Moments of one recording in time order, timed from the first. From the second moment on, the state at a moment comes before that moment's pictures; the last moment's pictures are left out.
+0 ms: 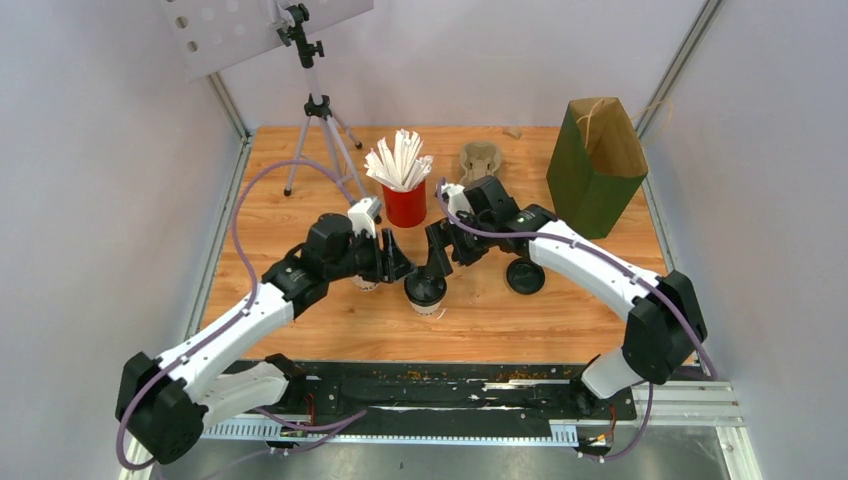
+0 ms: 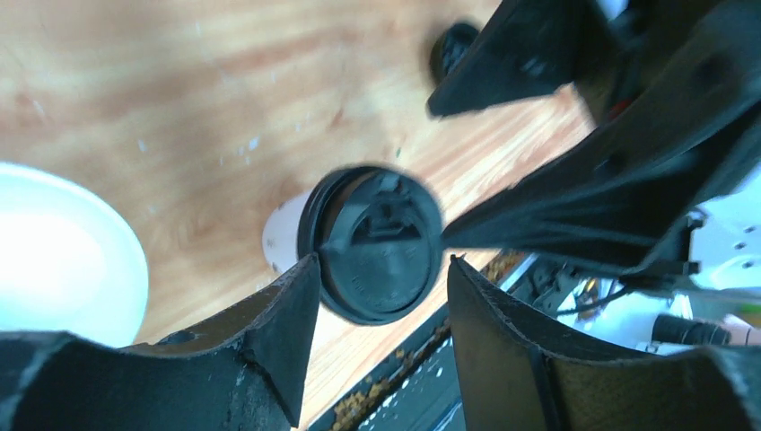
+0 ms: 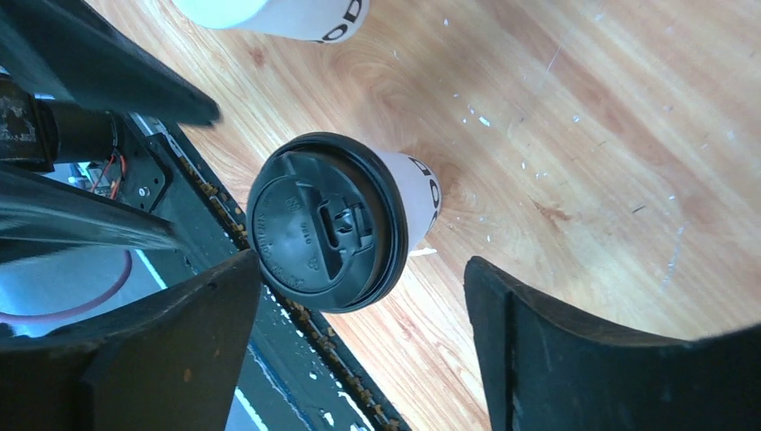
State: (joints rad) left arm -0.62 1.04 0.69 -0.19 0.32 -0.58; right arm 0.69 1.54 1.21 -0.54 -0.42 0.22
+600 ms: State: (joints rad) left arm -0.61 0.59 0.96 -0.65 -0.22 -0.41; right arm 0.89 1.51 1.26 -0.59 -0.15 0.11
